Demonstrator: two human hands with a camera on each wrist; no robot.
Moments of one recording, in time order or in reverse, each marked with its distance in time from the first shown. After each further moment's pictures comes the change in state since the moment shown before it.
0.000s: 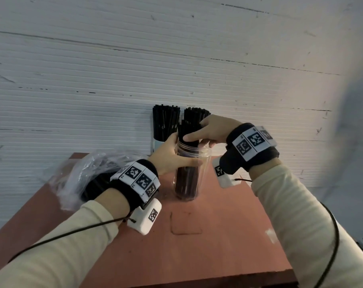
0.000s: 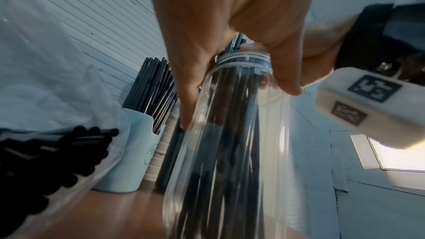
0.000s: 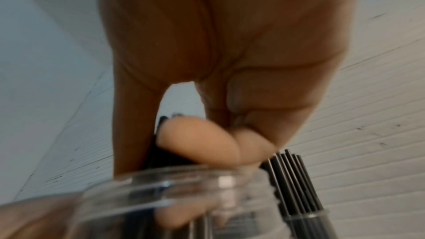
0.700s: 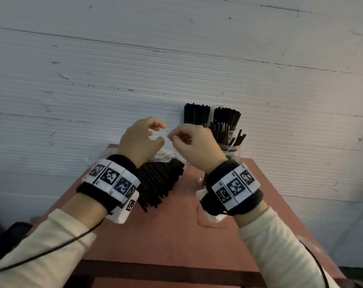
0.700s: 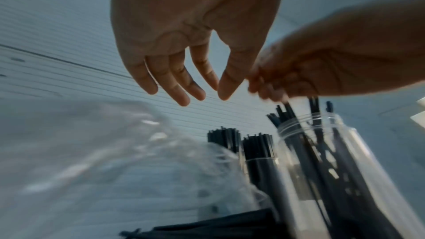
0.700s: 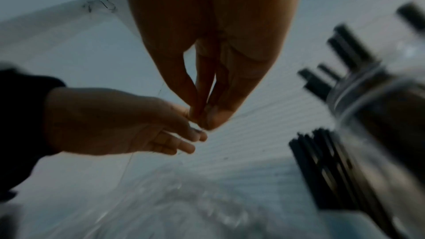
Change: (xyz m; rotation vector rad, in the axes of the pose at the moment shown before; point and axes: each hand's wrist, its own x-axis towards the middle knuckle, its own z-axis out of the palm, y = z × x) left_hand -0.070 0.006 -0.097 0.434 0.520 0.089; right_hand -0.033 -0.057 0.109 0.118 0.346 -0.569
